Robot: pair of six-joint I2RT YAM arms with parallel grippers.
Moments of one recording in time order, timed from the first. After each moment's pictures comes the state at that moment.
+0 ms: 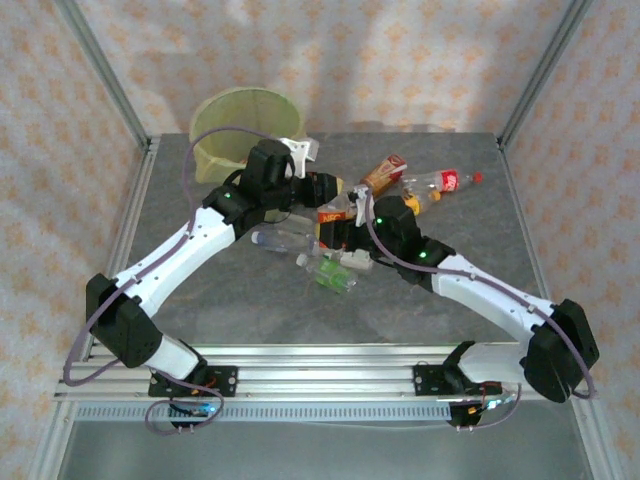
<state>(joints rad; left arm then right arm) -0.56 1.50 1.41 -0.39 0.30 -0.55 0.71 1.24 0.89 -0.02 -0.26 0.51</state>
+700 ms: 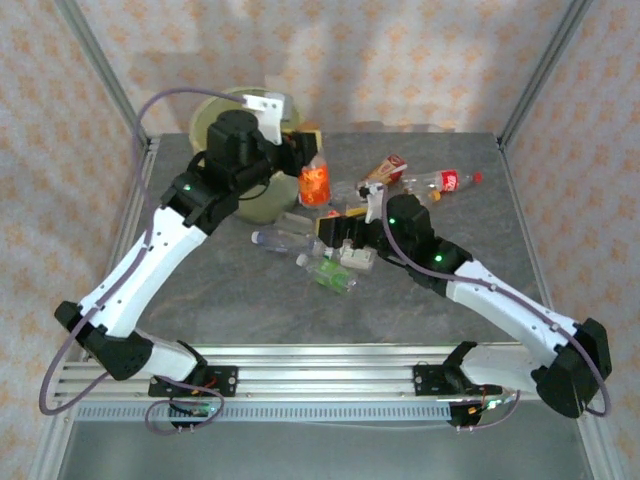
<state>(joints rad) -0.54 1.41 1.71 -0.51 0.00 -0.33 0.72 1.12 0.92 -0.11 -0.19 0.50</state>
